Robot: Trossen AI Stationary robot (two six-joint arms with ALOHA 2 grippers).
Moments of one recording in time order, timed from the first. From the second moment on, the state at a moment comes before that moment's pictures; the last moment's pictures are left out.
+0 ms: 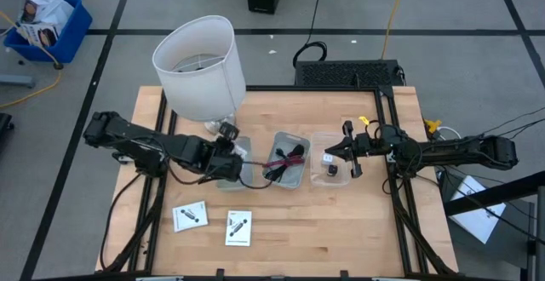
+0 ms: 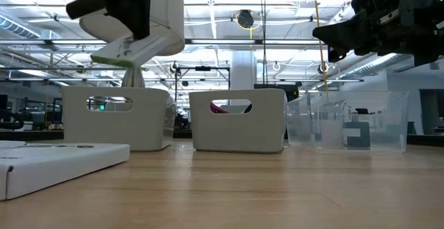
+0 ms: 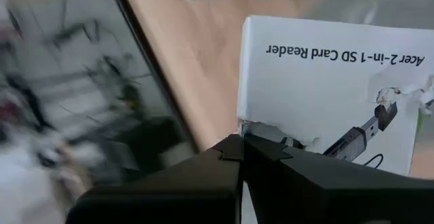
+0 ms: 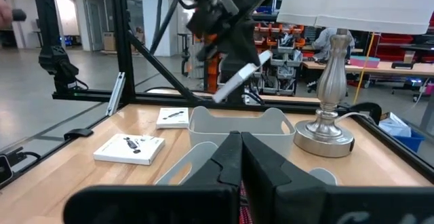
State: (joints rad) left arm -0.25 1.47 1.28 -1.15 -0.68 0.42; right arm -0.23 0.80 0.07 0.79 -0.34 0.00
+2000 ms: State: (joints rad) left arm -0.30 1.66 1.08 -0.82 -0.52 1.17; right arm -0.23 0.80 0.07 0.74 -0.34 0.01
